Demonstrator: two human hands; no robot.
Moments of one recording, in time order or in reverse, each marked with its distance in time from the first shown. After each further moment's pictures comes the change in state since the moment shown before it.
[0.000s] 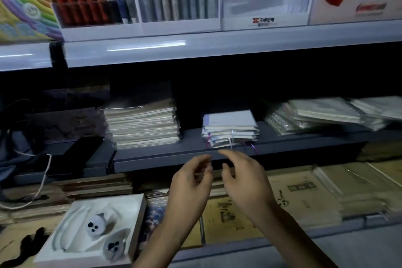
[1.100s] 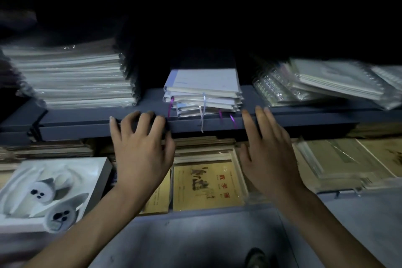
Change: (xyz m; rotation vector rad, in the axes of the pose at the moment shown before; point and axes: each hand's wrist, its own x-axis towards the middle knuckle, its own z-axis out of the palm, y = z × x) left_hand 0.049 -0.060 0.044 0.950 0.279 0.274; right_hand 0.030 0.149 -0.009 -0.544 -0.036 -0.126
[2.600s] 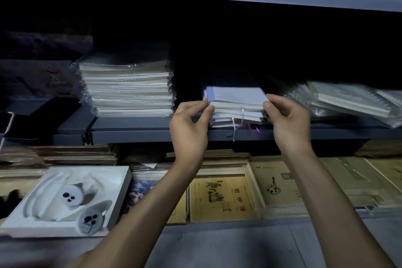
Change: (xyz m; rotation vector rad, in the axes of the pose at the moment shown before) left_hand 0.052 0.022 -0.020 -1.153 0.120 -0.482; right_hand 0.069 -0.047 -0.049 1.094 0.307 0.473
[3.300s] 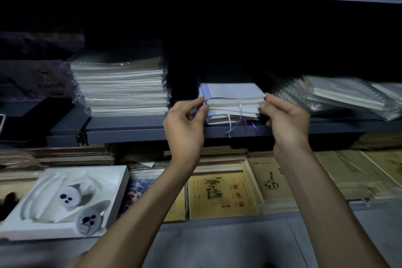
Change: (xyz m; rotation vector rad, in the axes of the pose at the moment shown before) left_hand -0.002 0.001 0.001 0.034 0.014 -0.016; right_hand -0.012 -0.011 0.003 0.256 0.122 0.254
